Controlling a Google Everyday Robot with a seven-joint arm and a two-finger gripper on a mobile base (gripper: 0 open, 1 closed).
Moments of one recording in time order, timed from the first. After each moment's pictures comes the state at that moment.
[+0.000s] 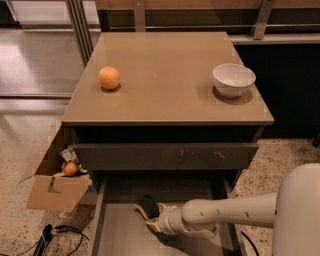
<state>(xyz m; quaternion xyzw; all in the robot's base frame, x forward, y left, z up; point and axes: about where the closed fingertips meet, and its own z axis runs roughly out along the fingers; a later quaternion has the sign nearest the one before) 0.475 0.031 0.353 -0.46 0.81 0.23 0.30</state>
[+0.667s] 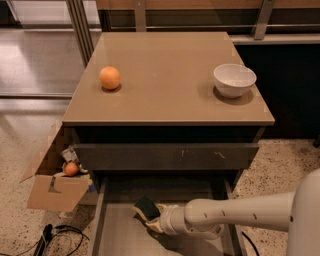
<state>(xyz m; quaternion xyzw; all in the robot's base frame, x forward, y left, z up) 0.469 0.027 0.382 -0.47 0.80 0.22 0.31</state>
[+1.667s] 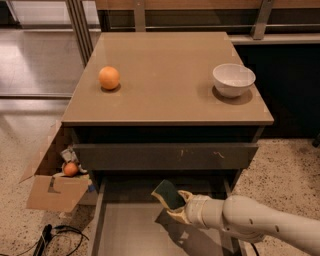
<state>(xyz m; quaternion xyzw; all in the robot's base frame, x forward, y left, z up) 0.464 -0.053 0.502 -0.46 0.77 0.20 0.39</state>
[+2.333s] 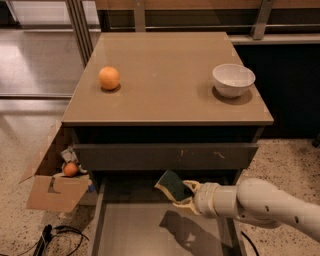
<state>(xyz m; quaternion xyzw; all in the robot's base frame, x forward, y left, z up) 0.462 -0.070 0.572 -0.50 0.75 0.20 0.39</state>
